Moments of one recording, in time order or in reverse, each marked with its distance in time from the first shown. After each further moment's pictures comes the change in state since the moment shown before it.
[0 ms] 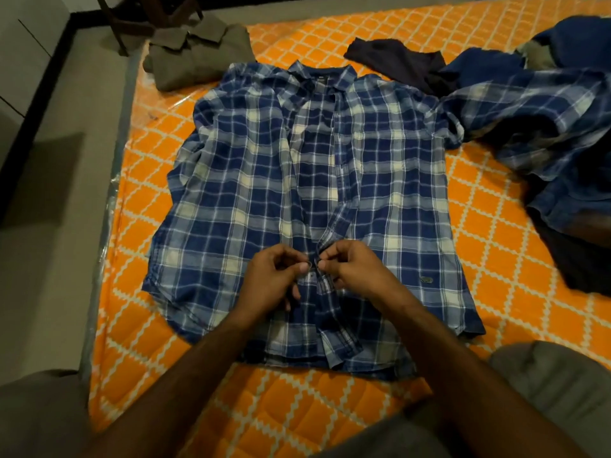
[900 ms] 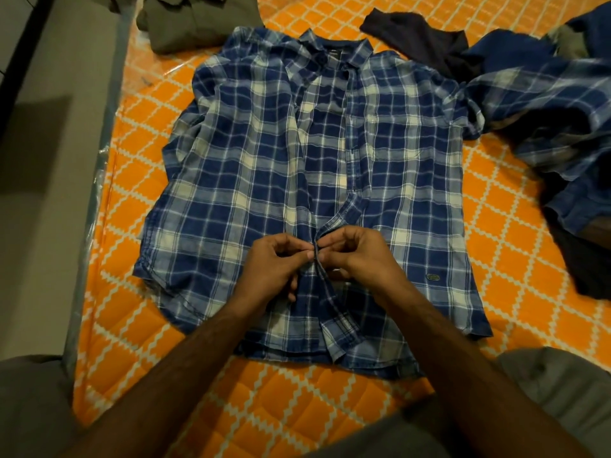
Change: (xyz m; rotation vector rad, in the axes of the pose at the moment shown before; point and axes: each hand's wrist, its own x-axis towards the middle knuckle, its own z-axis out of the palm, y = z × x) left_hand 0.007 -0.005 -0.002 -0.149 -0.018 -0.077; right_hand 0.002 -0.005 0.005 0.202 0.015 -0.016
